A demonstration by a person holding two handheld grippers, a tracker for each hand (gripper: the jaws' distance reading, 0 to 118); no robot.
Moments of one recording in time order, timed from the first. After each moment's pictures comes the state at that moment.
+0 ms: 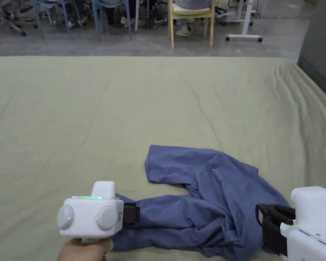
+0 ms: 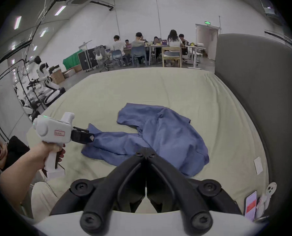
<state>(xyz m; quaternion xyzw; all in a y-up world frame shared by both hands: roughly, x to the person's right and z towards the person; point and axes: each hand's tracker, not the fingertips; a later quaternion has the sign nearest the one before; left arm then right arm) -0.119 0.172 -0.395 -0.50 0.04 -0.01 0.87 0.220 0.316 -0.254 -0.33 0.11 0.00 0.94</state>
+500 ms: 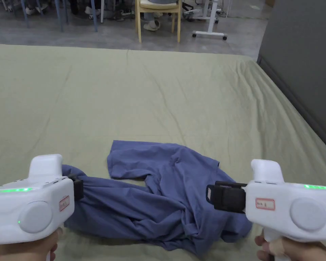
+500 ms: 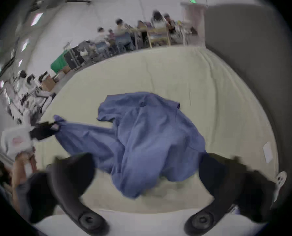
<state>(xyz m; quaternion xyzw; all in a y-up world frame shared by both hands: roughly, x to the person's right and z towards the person) -0.127 0.266 -0.351 -0.36 0.00 0.04 0.93 0.272 0.266 -0.350 -0.42 0.05 -0.11 0.90</state>
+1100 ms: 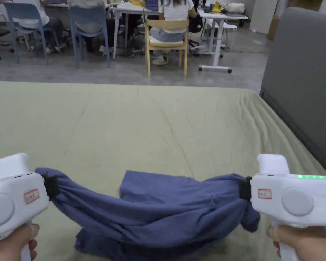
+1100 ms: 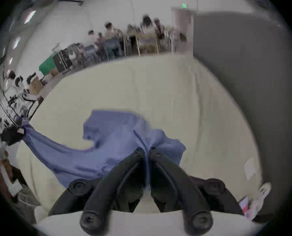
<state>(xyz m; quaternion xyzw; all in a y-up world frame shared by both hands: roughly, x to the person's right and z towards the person) -0.179 0.362 -0.339 -0.29 0.06 0.15 0.94 0.269 0.361 -0.355 -0.33 0.02 -0.01 0.94</state>
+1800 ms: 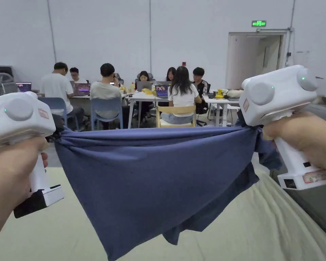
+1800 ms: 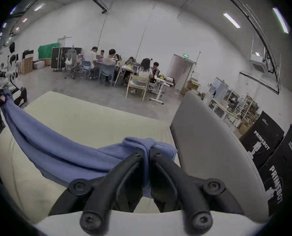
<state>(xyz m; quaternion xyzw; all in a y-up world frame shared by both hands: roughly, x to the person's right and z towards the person) -0.221 0.605 -0.485 -0.17 0.09 0.15 0.97 0.235 0.648 -0.493 -0.24 -0.04 0.14 0.96</state>
